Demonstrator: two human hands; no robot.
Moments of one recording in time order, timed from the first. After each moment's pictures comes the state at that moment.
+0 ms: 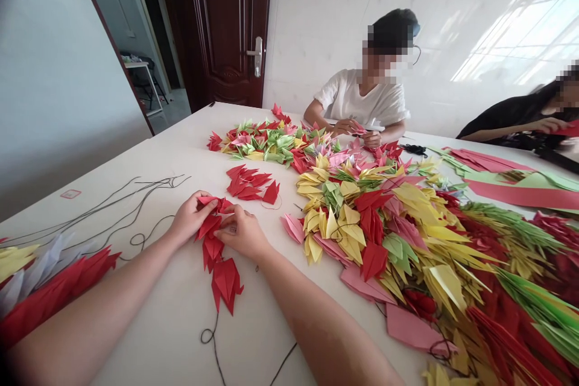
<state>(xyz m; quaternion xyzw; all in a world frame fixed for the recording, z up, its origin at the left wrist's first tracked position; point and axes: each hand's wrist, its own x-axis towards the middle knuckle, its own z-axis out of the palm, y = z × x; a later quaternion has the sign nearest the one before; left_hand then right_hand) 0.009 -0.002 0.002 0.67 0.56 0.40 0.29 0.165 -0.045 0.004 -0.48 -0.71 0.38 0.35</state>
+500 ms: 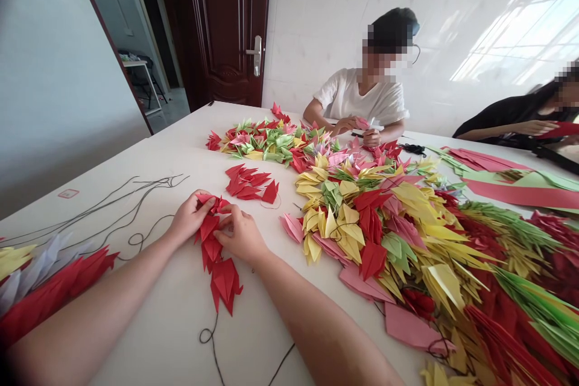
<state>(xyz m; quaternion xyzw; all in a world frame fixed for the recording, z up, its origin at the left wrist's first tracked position) 0.008 0.001 -0.002 0.68 0.53 0.41 0.30 0.160 -0.050 0.001 -0.49 -0.72 0.35 0.36</state>
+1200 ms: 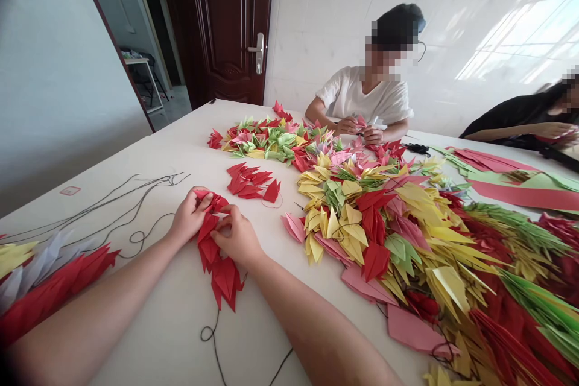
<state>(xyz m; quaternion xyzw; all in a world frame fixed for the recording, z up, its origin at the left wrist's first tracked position) 0.013 -0.006 0.001 0.65 0.54 0.45 0.28 0.151 -0.055 0.005 -0.50 -0.66 0.41 0.38</state>
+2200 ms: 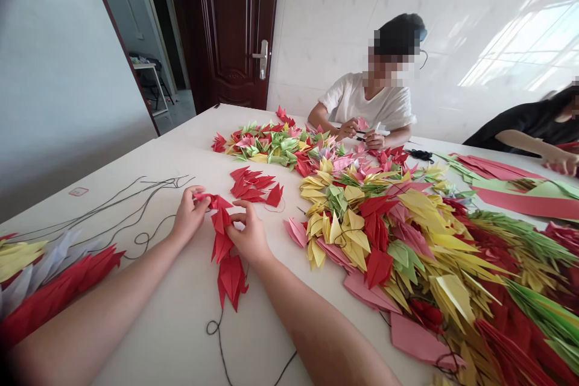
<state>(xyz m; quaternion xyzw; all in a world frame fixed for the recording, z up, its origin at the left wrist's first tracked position) 0.007 0.005 -0.008 0.58 0.59 0.52 0.23 0.156 -0.049 -0.002 -0.48 -0.58 0.44 0.50</state>
